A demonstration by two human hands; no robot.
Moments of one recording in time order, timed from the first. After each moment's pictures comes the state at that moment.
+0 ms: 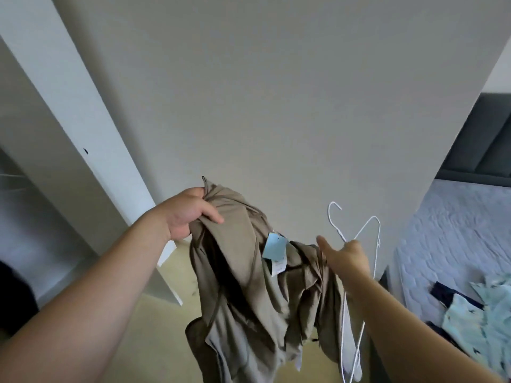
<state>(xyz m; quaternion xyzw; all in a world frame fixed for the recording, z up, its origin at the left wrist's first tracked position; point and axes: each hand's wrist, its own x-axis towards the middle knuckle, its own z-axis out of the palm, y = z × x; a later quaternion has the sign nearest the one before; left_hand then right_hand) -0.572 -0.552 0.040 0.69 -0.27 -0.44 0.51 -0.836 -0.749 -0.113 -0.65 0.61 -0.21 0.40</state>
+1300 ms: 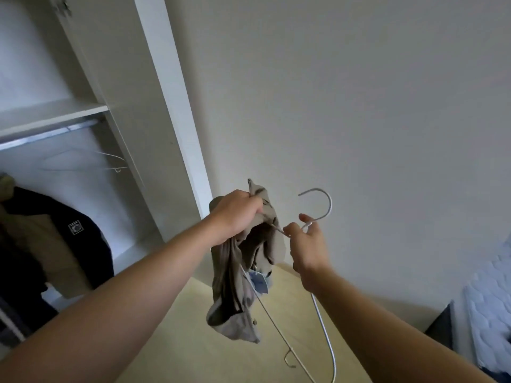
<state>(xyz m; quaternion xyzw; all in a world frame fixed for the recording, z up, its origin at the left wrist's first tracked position) -0.578 -0.433 0.051 0.84 -0.32 -0.16 0.40 -0.698 -0.538 -0.034 -0.62 0.37 -0.24 0.64</state>
